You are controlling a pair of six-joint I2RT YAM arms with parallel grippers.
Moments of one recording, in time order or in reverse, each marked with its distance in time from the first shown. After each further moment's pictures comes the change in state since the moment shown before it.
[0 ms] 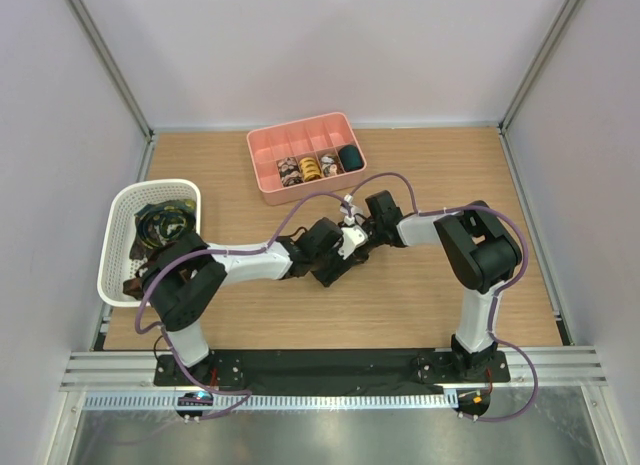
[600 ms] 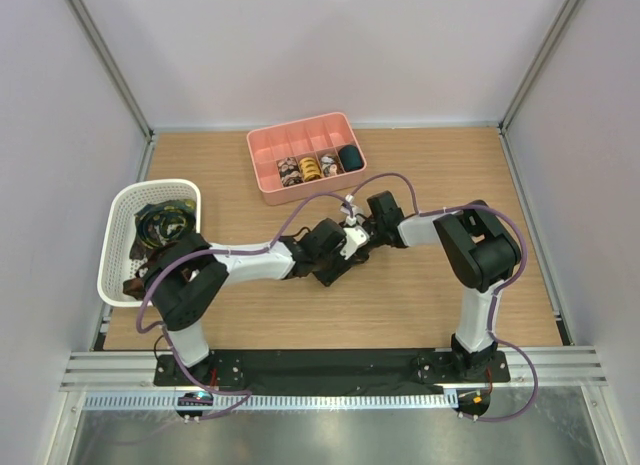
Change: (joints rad) left arm -0.012 0.012 0.018 -0.022 -0.027 -0.014; right arm -0.012 0.007 -0.008 0.031 -0.033 0.001
